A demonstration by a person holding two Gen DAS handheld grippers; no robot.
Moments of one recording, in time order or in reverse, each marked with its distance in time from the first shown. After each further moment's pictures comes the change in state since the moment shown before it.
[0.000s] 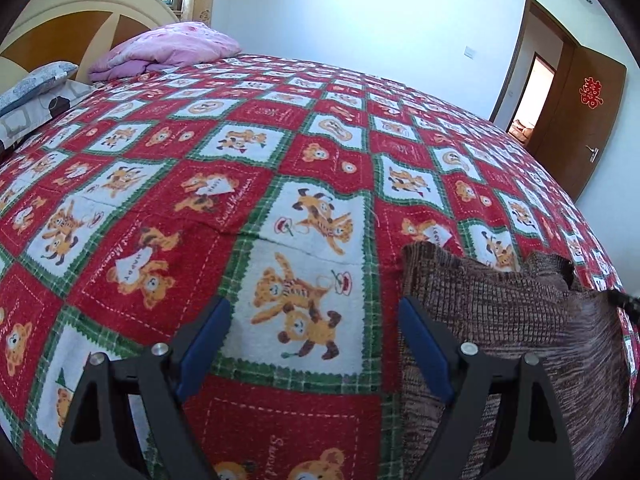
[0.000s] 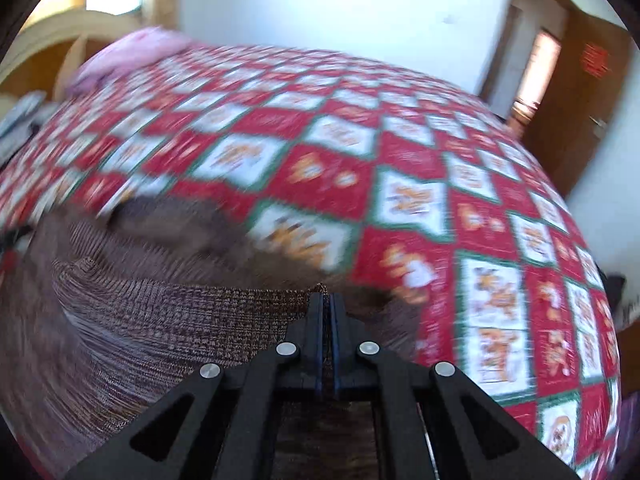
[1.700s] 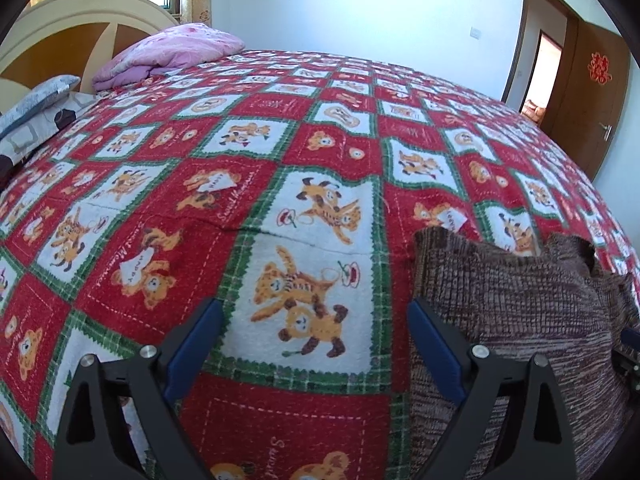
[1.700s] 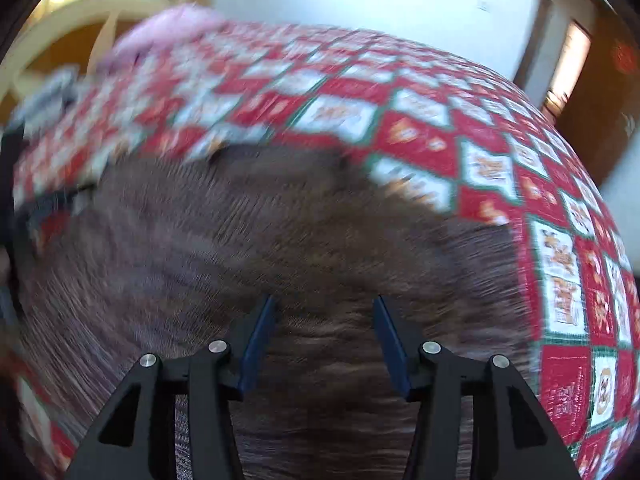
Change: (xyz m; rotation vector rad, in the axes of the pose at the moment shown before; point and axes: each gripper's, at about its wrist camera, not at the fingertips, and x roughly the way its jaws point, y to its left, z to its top) left arm 0.009 -0.011 -0.002 0.058 0.030 0.088; right arm -0.009 0.100 -0.049 -0.168 0.066 0.068
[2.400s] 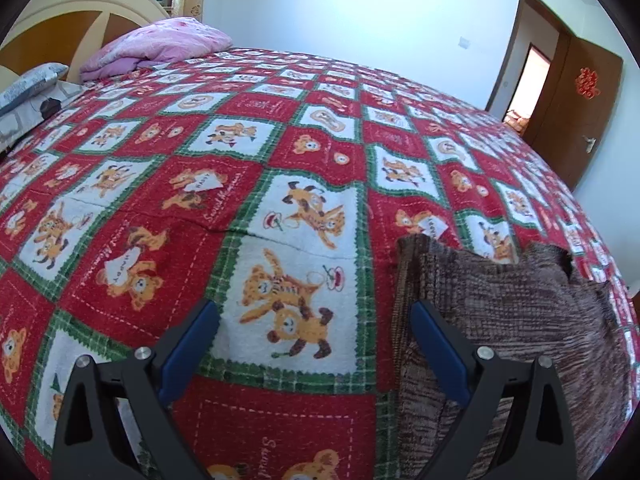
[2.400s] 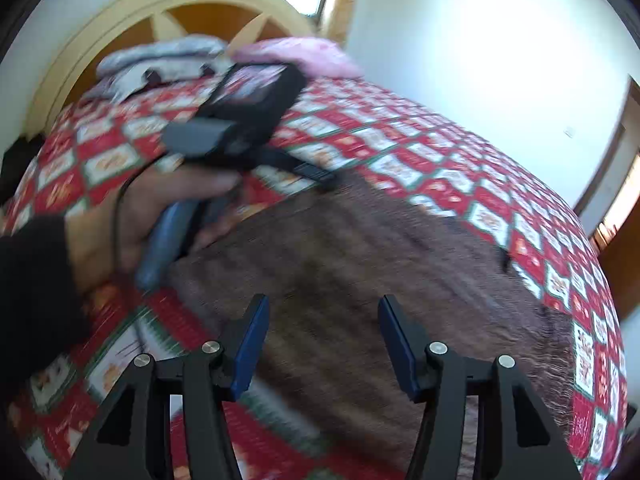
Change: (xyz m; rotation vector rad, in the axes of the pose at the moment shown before) left arm -0.003 0.007 0.003 -0.033 -0.003 -0.133; right arm -0.103 0.169 -0.050 -0.366 -0.219 0.194
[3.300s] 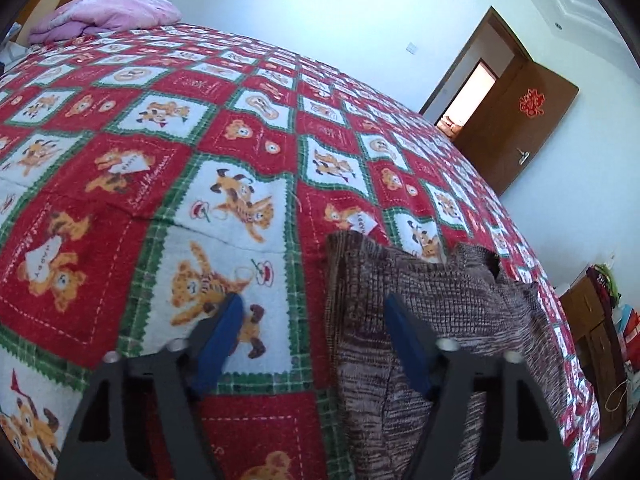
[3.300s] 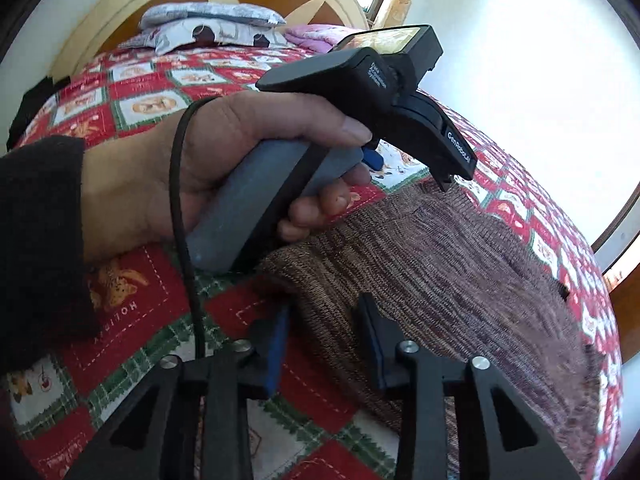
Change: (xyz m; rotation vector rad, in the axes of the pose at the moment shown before) left arm 0.008 0.005 0.003 -0.034 0.052 -0.308; right arm 0.045 0.066 0.004 -0.112 -0.017 0.046
